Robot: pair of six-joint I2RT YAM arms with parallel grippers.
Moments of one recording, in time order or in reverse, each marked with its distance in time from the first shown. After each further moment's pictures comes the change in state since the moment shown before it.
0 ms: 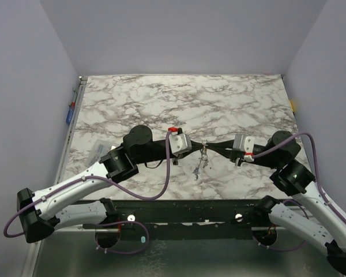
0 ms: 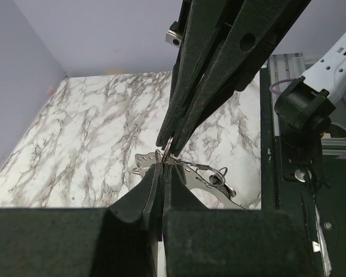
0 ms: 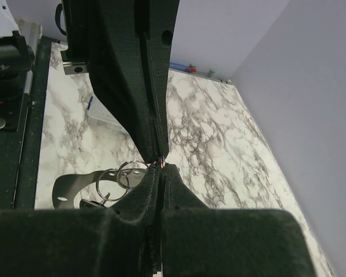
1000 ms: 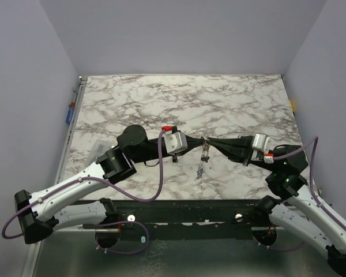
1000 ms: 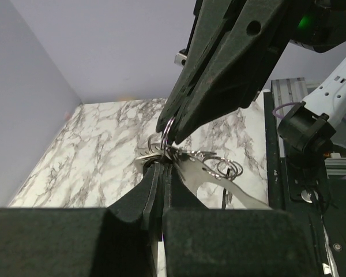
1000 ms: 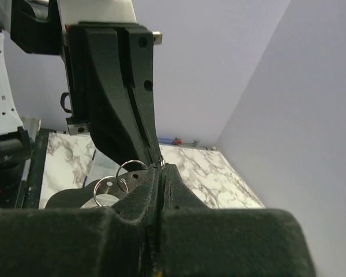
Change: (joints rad) left arm -0.002 -0.016 0.023 0.061 0.008 0.003; right arm -0.001 -0.055 -0.181 0.537 0.024 0.304
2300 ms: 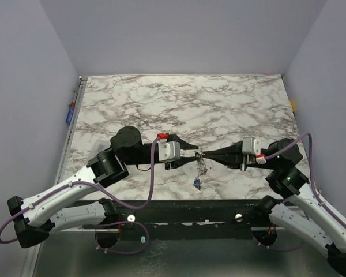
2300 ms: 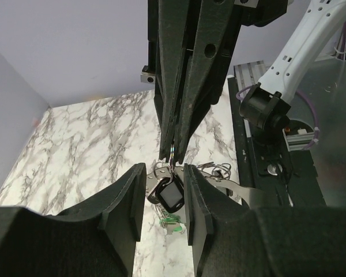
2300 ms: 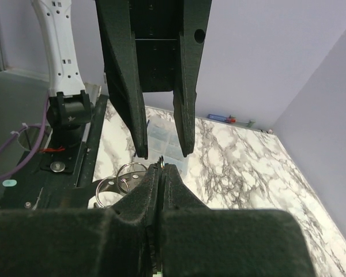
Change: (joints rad) left arm 0.000 -0.071 0.015 -0.153 0.133 0.034; right arm 0.000 0.021 0.050 -0.208 -0.195 -0.028
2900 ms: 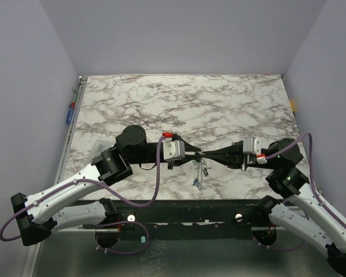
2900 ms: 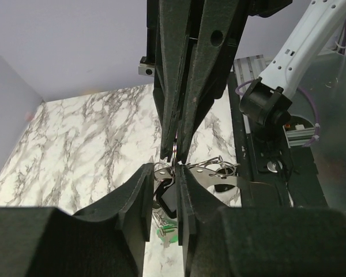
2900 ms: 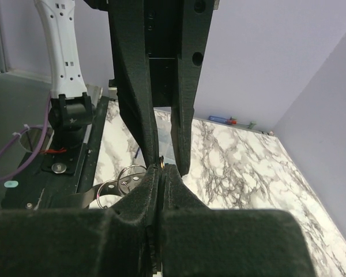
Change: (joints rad) left arm 0.000 0.038 0.000 0.009 -0.002 0.003; right arm 0.000 0.000 0.002 0.006 -0.013 0.010
